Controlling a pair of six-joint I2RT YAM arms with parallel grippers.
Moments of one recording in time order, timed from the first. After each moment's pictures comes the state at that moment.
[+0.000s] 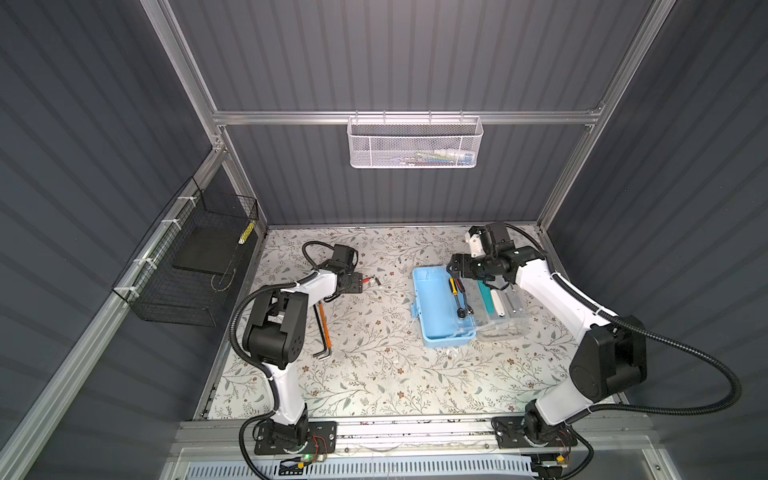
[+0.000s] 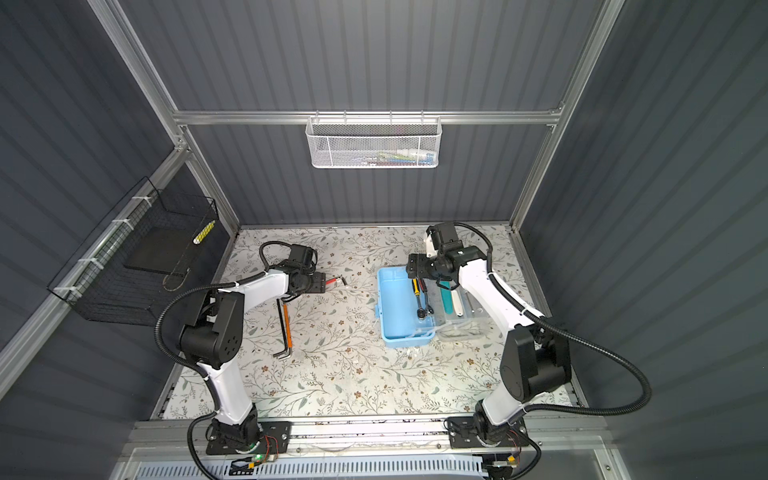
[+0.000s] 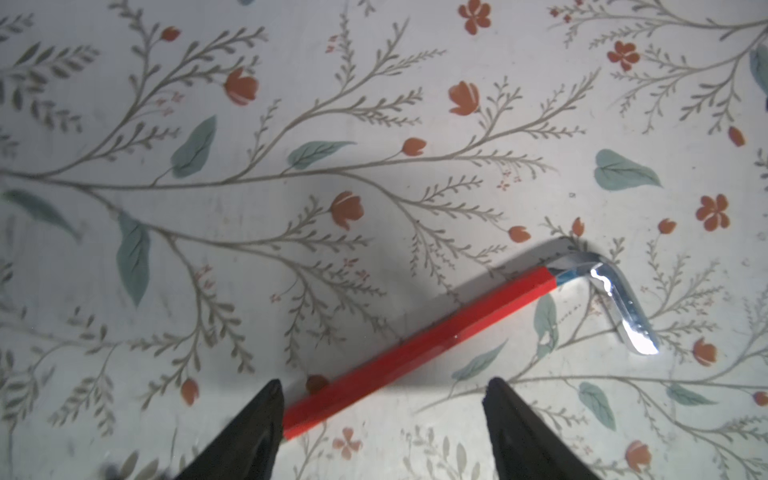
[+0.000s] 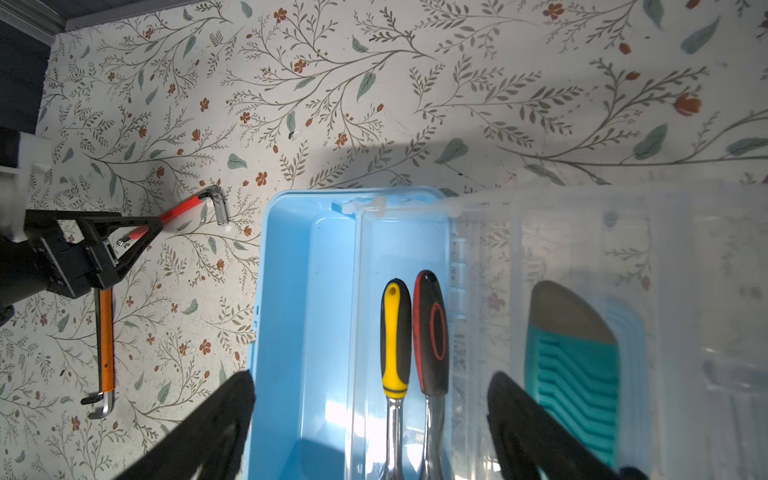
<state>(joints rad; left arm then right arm) -0.31 1.93 1.26 -0.37 -0.11 -0.17 0.32 1.60 1.35 -0.68 -0.15 0.31</state>
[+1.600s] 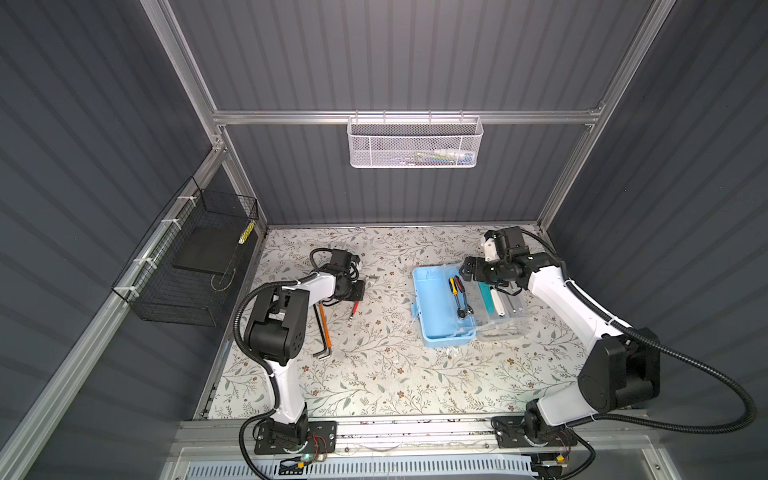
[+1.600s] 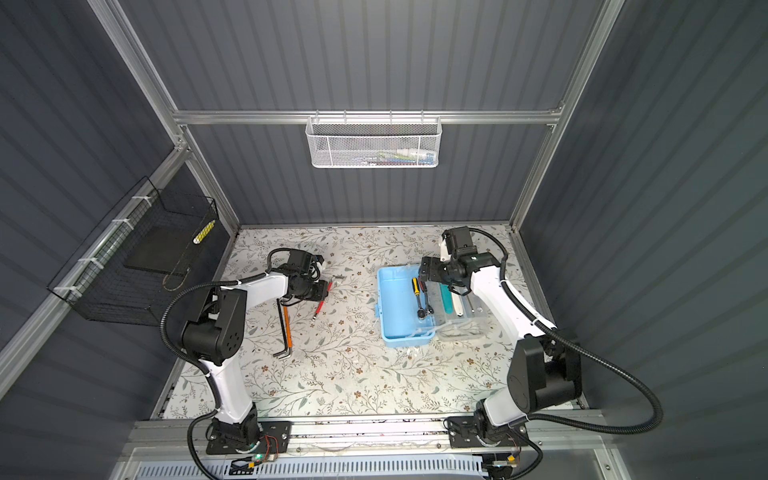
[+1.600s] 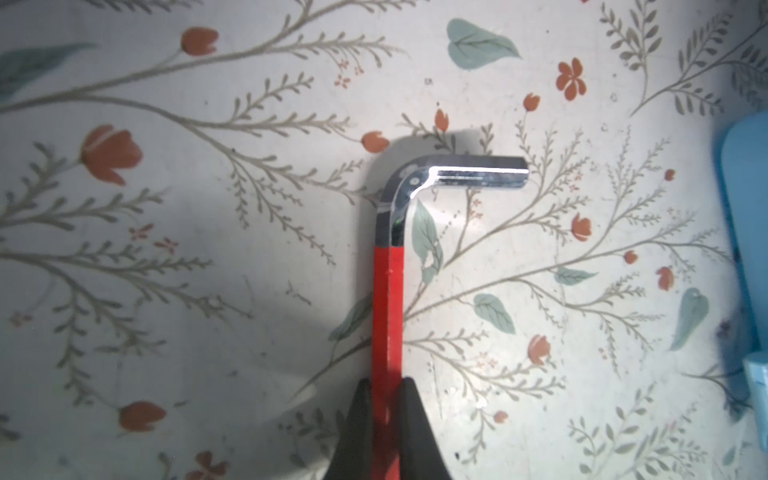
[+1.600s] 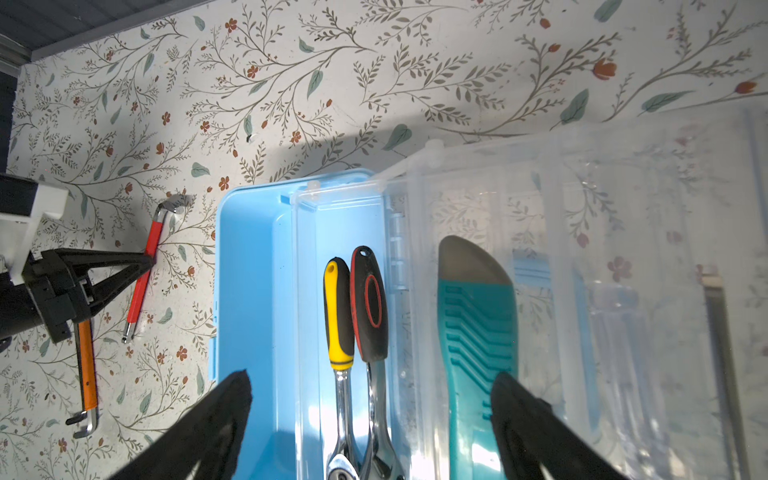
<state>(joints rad) -0.29 1.92 1.18 -0.35 0.23 -0.10 0.24 1.52 1.26 -0.67 -0.15 0.32</state>
